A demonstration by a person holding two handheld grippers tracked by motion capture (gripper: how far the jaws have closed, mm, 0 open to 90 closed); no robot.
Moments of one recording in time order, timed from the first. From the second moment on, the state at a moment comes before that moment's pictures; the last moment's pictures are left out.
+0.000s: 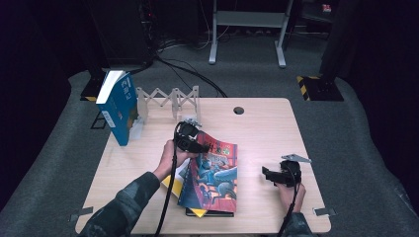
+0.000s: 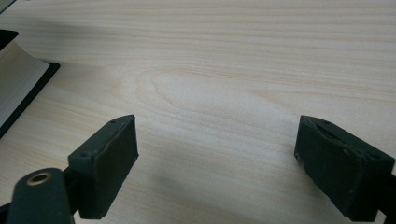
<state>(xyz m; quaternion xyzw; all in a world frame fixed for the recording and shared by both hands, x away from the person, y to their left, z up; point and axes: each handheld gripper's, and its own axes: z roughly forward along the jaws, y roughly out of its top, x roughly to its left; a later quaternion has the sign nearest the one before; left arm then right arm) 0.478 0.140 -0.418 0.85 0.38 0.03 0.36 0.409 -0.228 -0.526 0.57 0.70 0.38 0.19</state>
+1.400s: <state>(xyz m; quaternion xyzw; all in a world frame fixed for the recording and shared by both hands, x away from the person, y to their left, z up) 0.452 0.160 -0.314 0.76 0.34 0.00 0.55 0.408 -0.223 -0.527 0.57 0.71 0.36 0.21</state>
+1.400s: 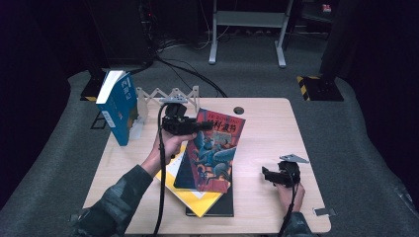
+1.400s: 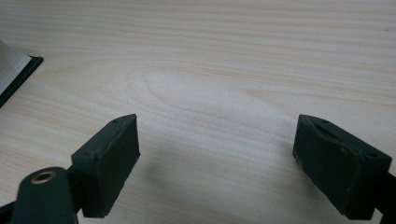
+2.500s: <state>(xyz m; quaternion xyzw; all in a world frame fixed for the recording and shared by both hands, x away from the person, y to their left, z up) 0.454 0.253 -0.285 0.72 0.40 0.17 0.55 0.408 -0.218 -0.528 0.56 0.72 0.34 0.23</state>
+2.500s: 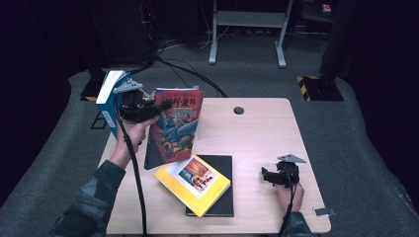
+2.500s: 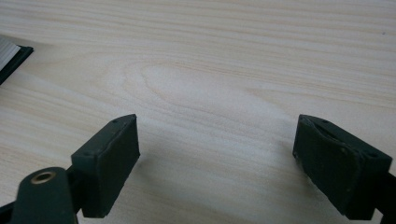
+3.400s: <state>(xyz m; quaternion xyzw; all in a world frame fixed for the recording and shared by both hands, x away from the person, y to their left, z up) 0.458 0.313 -0.287 0.68 0.47 0.28 0.50 0.409 -0.218 -0.528 0.56 0.72 0.34 0.23</state>
